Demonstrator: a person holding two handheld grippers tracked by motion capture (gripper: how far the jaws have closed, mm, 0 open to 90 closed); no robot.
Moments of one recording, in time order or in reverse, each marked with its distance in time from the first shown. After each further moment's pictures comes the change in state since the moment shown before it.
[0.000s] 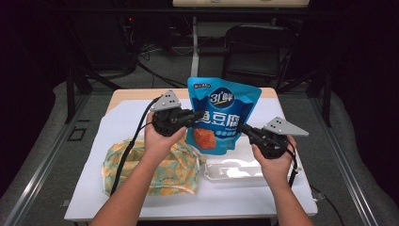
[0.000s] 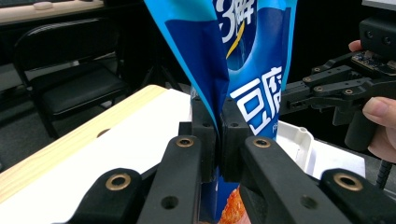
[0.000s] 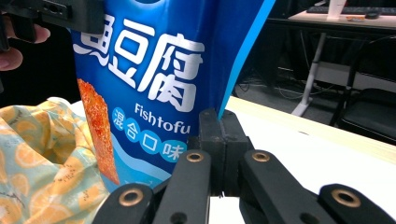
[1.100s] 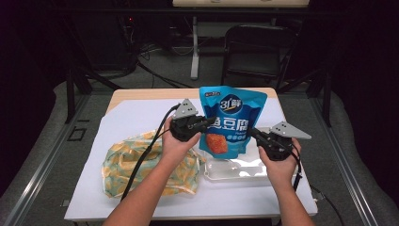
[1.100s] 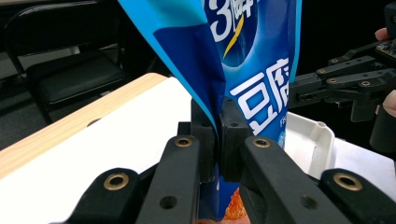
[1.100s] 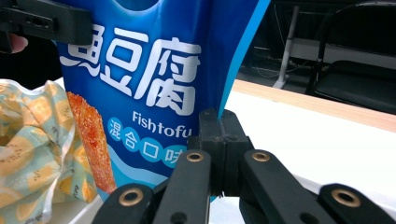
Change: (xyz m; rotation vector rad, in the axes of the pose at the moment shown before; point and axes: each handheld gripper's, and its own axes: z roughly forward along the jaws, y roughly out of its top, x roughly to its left) left arm -0.006 -0.028 0.049 0.024 0.030 -0.018; right arm -0.023 -0.027 0.000 0.062 -0.097 0.045
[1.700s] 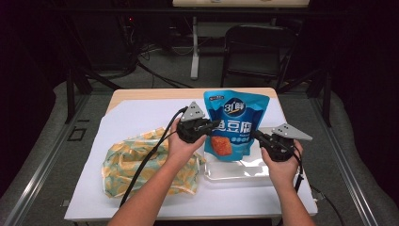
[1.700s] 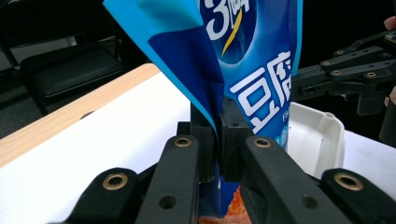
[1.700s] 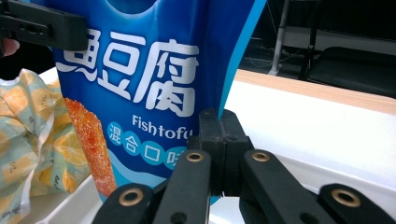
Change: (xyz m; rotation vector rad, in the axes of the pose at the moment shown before) left arm -0.002 -0.010 0.020 0.035 0.000 0.008; right arm -0.012 -0.013 0.002 0.030 -0.030 0.026
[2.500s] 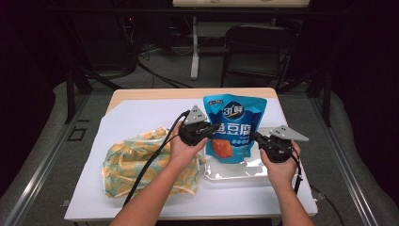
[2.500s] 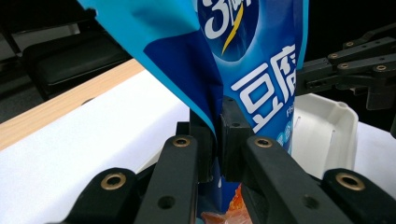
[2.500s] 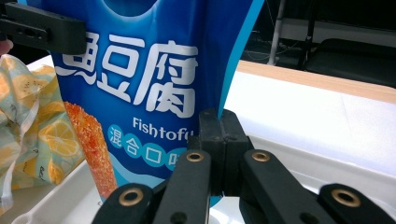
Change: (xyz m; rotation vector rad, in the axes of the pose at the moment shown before) left arm 0.000 -0.013 0.010 0.034 0.024 -0.010; right arm -0.003 -0.010 0.008 0.030 -0.017 -0.003
